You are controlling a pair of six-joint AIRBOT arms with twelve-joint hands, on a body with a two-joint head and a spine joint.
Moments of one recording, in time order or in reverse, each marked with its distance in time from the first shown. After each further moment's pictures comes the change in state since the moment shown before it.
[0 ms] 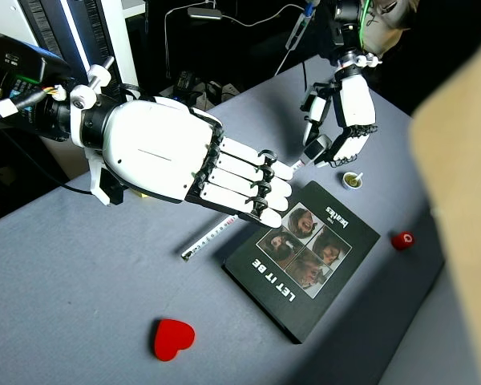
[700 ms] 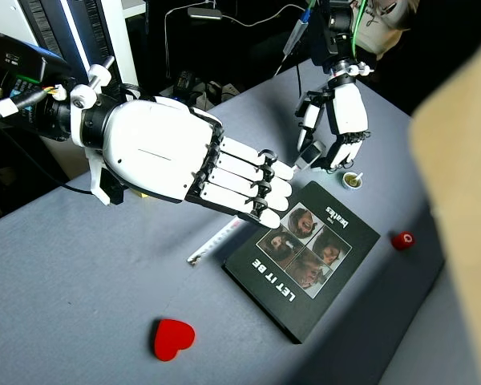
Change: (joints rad) left arm 0.013 -0.032 0.004 -0.072 -0.008 0.073; right arm 0.000 -0.002 0.000 0.000 0.002 0.000
